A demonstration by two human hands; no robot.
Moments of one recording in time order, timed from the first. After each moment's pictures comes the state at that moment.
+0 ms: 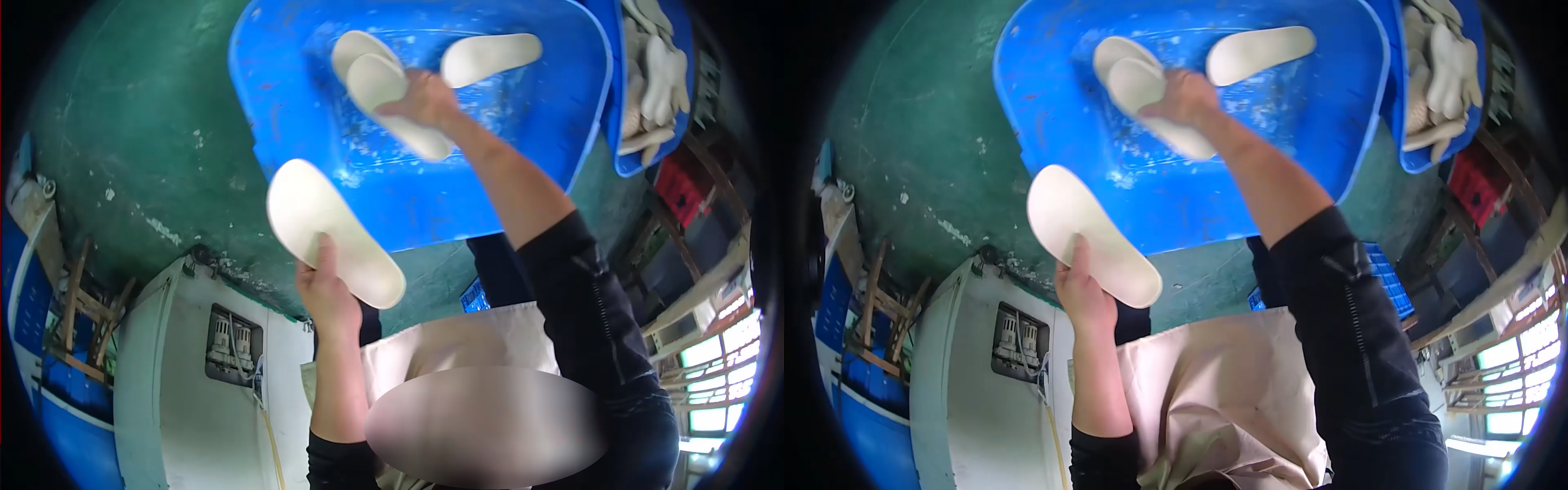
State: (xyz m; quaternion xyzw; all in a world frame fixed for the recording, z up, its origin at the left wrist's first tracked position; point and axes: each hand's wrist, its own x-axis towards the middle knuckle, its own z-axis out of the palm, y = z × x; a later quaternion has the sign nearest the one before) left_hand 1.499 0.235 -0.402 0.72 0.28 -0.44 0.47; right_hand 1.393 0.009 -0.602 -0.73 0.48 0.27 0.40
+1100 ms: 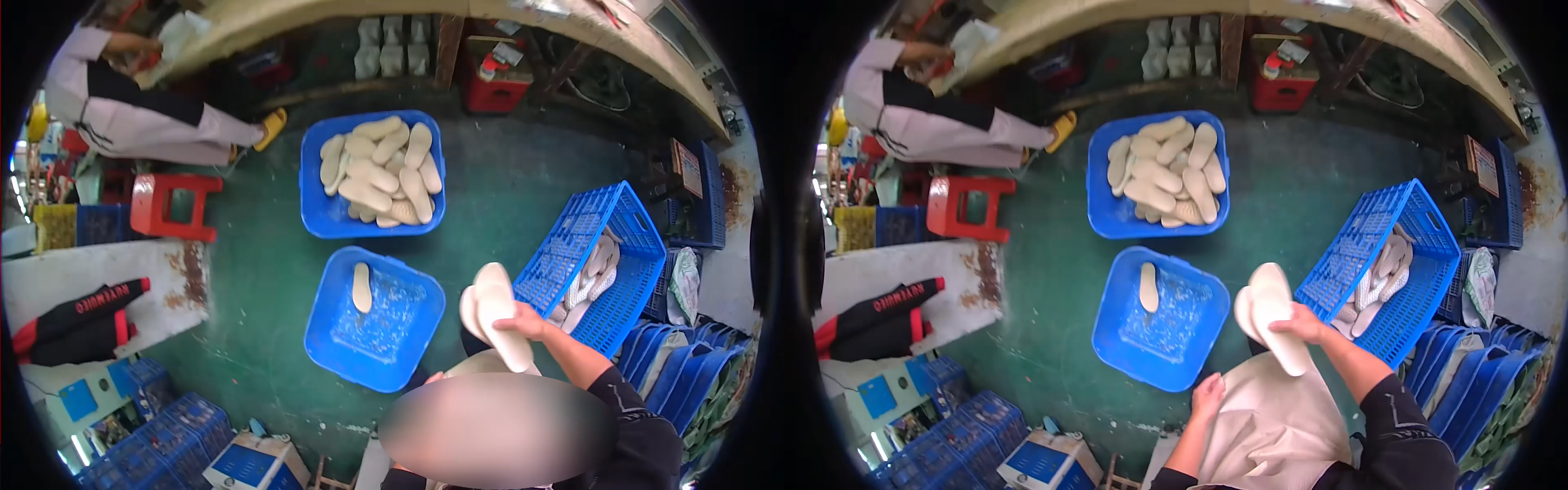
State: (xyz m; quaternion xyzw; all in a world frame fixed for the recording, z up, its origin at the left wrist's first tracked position) left_hand 1.240 0.253 -0.158 0.65 -0.35 -0.68 0.00; right_hand 0.876 0.219 -0.111 -0.11 0.67 -0.30 0.67
